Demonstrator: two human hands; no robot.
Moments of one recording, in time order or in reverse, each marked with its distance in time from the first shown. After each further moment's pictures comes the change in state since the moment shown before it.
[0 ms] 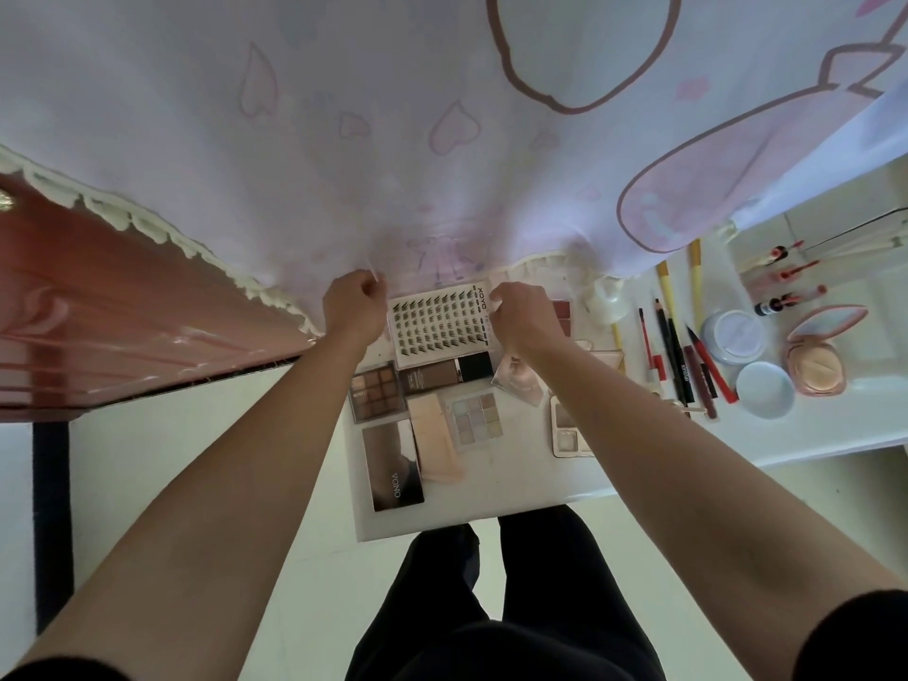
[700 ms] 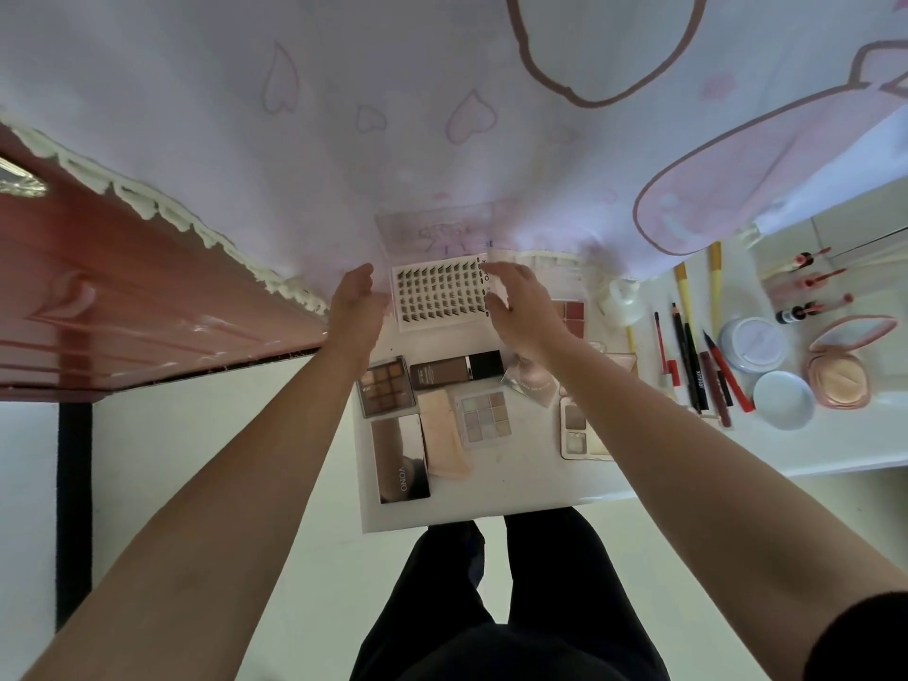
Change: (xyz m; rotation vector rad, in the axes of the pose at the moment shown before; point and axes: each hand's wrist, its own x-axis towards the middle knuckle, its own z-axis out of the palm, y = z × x) left_hand -0.023 -0.008 -0.011 -0.538 -0.085 -0.222; right_hand -0.014 -0.005 -0.006 0.277 -0.039 -0.252
